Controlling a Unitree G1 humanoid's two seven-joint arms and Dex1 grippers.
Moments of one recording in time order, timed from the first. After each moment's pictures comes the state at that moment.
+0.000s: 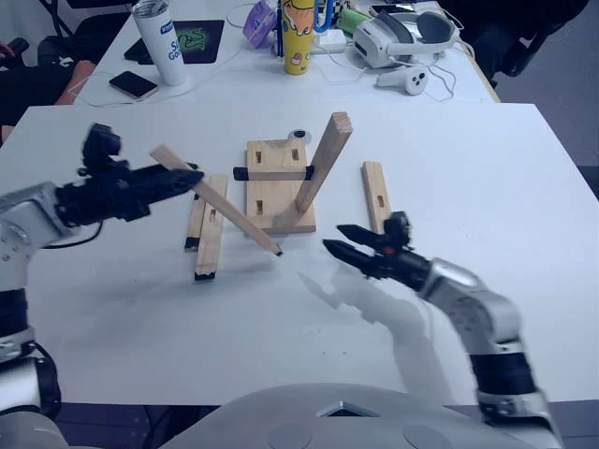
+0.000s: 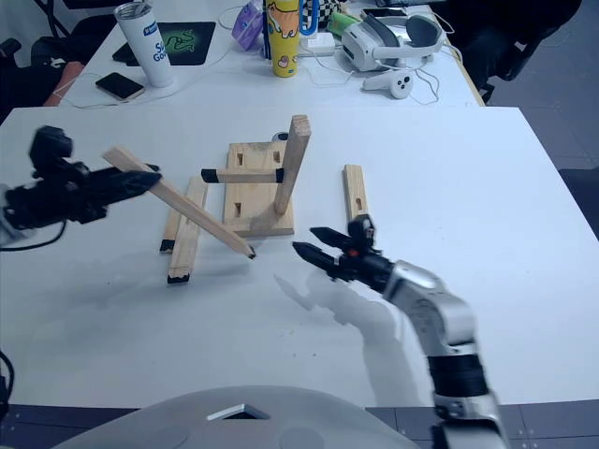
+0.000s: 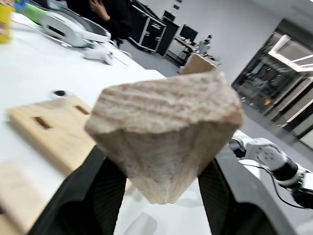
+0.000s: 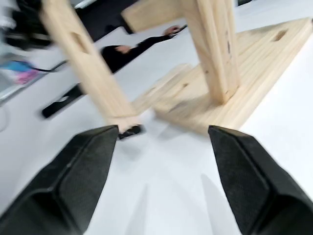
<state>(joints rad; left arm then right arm) -0.34 0.96 0.26 0.07 -0.94 0.89 -1.07 0.00 -0.23 0.13 -0.17 0.54 0.51 0.62</state>
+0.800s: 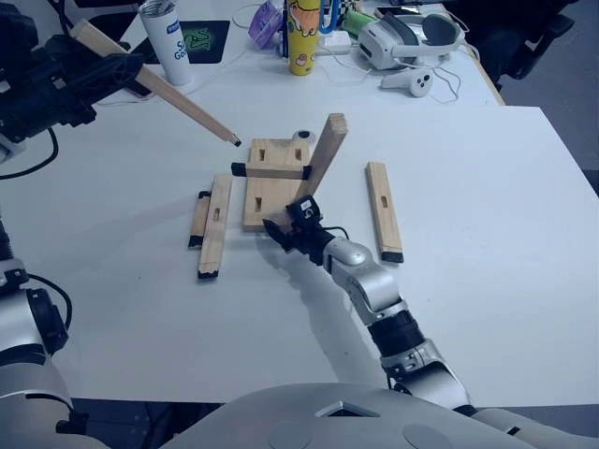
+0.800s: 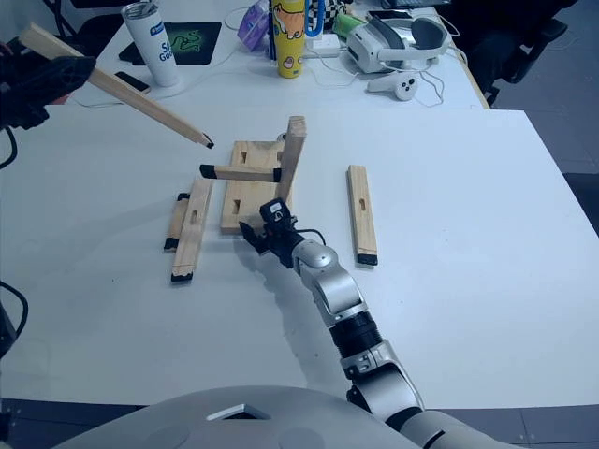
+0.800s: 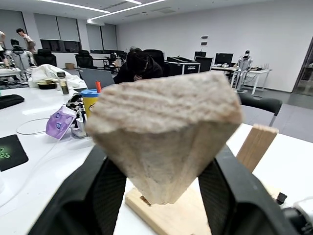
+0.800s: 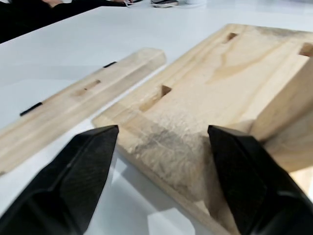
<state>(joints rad) -0.63 0.86 0.27 0.28 -0.68 0.58 -1.06 -0.23 -0.02 0.30 0.08 0.11 0.49 0.34</state>
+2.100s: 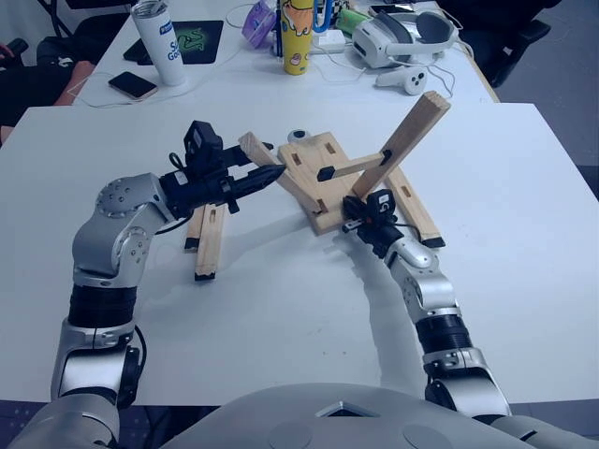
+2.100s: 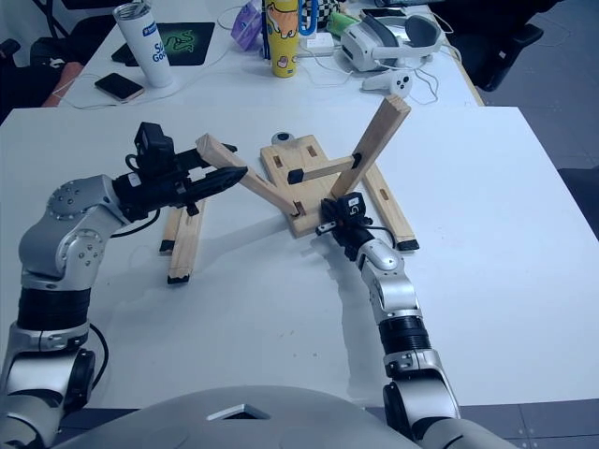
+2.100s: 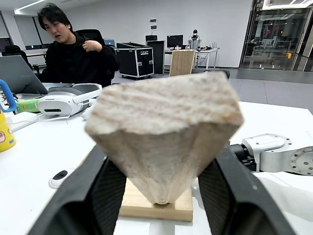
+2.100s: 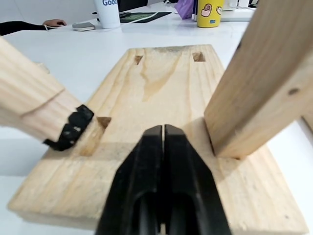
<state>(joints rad) -0.36 0.51 -0.01 -0.14 -0.53 0.40 -0.90 -0.20 -0.16 0.08 0.26 0.14 0.16 0.39</state>
